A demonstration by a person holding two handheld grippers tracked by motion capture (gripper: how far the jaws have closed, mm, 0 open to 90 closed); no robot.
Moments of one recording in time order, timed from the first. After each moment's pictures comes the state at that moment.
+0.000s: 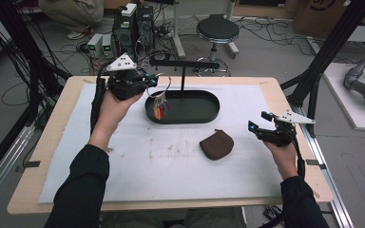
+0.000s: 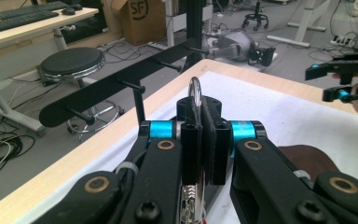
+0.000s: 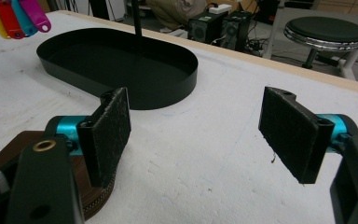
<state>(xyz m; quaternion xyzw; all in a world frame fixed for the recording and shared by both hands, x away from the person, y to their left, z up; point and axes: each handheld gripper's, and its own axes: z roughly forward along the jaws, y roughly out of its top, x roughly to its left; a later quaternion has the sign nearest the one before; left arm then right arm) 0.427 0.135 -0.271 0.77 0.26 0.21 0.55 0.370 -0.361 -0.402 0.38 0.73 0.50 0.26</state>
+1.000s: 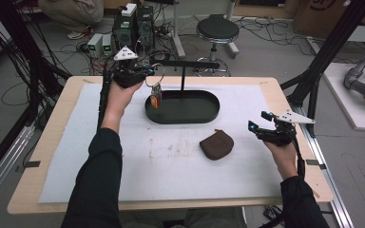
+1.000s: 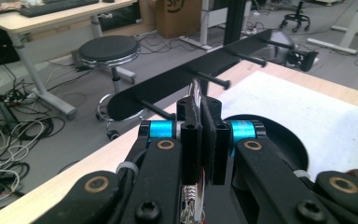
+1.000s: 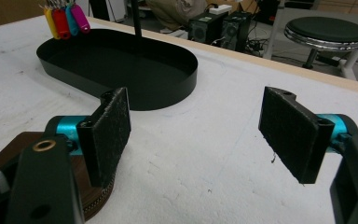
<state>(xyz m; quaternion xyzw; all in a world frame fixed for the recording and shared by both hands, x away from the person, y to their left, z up) 0.489 0.145 -0.296 0.75 0.32 0.24 0.53 0.371 -0.361 -0.403 0.39 0.73 0.50 0.26</state>
